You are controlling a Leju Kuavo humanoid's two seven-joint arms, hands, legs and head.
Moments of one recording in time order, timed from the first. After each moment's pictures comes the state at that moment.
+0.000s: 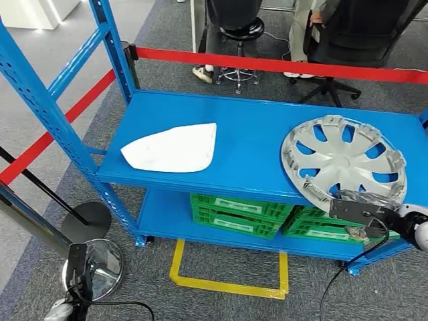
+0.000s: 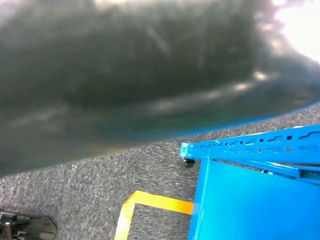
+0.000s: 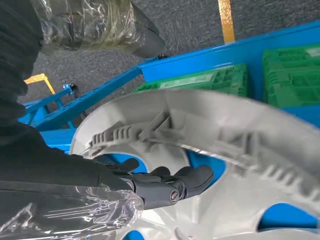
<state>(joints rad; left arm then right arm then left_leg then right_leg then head) -0.06 0.06 0.10 -0.26 0.18 0.04 -0.46 -0.71 -0.83 1.04 -0.95 0.17 0.44 -0.08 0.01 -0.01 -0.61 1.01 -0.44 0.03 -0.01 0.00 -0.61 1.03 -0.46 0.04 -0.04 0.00</state>
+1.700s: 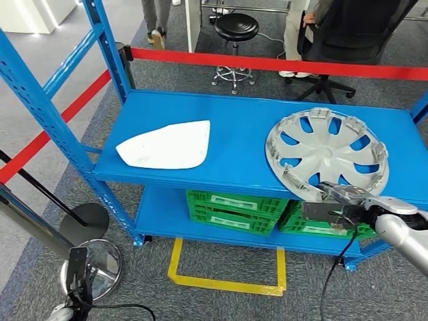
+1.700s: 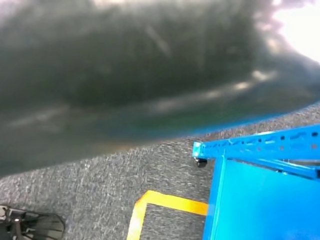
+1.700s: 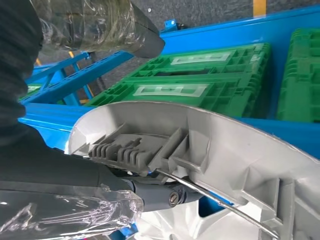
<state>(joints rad) -0.05 0.06 0.12 -0.25 0.19 0.05 -0.44 -0.80 -0.66 1.19 -0.79 0.39 0.37 -0.10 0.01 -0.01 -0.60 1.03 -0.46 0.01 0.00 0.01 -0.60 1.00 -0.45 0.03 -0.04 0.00</state>
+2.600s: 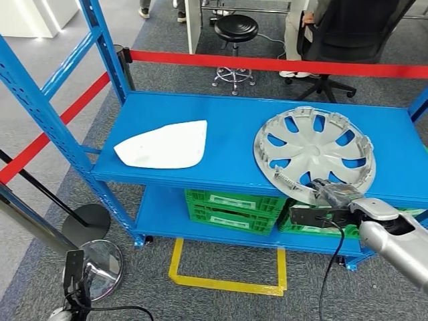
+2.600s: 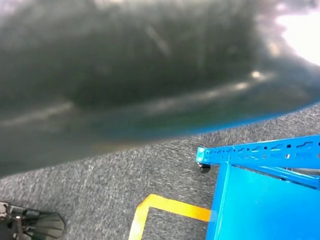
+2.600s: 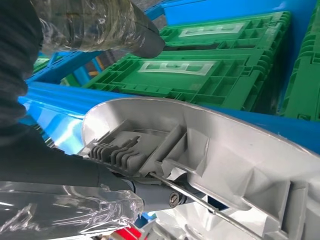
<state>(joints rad) -0.04 0.05 0.15 -0.24 0.19 0.06 -0.44 -0.79 -0.61 1.22 -0.78 0.56 0.29 -0.04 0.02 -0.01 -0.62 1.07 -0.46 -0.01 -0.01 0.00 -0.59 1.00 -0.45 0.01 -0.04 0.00</state>
